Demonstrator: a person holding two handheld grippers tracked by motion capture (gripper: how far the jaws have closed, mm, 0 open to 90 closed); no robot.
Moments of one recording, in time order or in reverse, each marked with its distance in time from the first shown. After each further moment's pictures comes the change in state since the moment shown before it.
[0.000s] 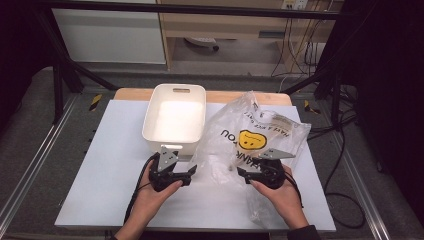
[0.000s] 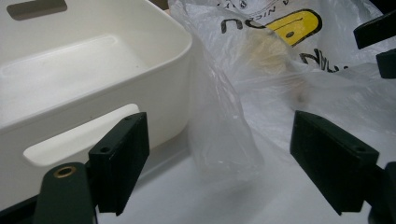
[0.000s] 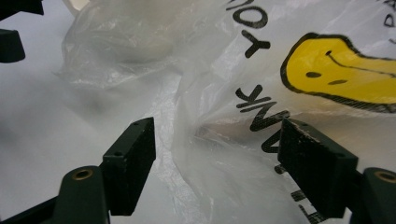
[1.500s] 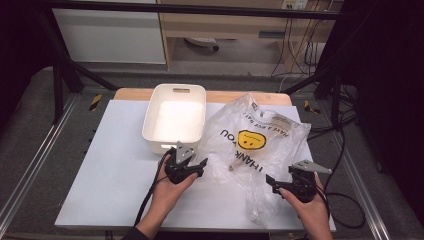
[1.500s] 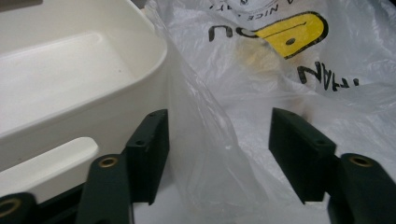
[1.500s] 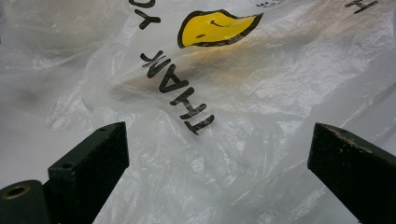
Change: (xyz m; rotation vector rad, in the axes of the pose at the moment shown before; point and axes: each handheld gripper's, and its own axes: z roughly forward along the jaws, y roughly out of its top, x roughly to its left) left arm -0.017 0.013 0.041 0.039 0.021 -0.019; right arm -0.040 -0.041 -0.057 -0.022 -0.182 0.144
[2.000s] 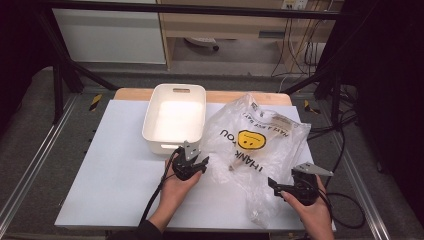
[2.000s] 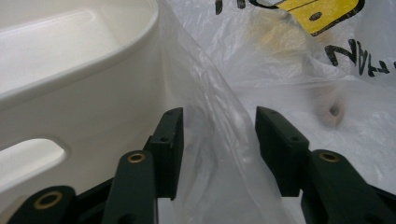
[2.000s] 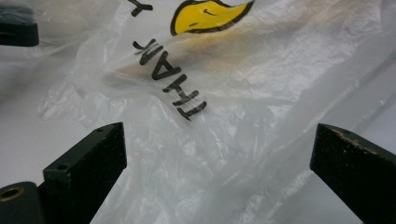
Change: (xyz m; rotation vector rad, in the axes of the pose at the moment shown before) left arm -0.002 -0.007 0.030 0.055 0.035 0.007; right arm -0.002 -0.007 -0.006 0.027 -0.031 0.004
